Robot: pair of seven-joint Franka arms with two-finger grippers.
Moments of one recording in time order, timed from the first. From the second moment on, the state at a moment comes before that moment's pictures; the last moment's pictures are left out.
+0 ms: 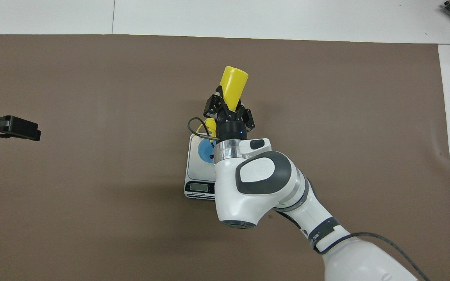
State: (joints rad) left arm 0.12 -0.04 -0.18 -1.62 -0.02 1.55 0.04; right arm 0.51 0.35 0.07 -1.83 -1.87 2.63 2.72
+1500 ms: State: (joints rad) left arm 0.12 -0.04 -0.18 -1.62 -0.02 1.55 0.04; right arm 0.39 0.25 0.07 -1.83 -1.05 2.80 2.72
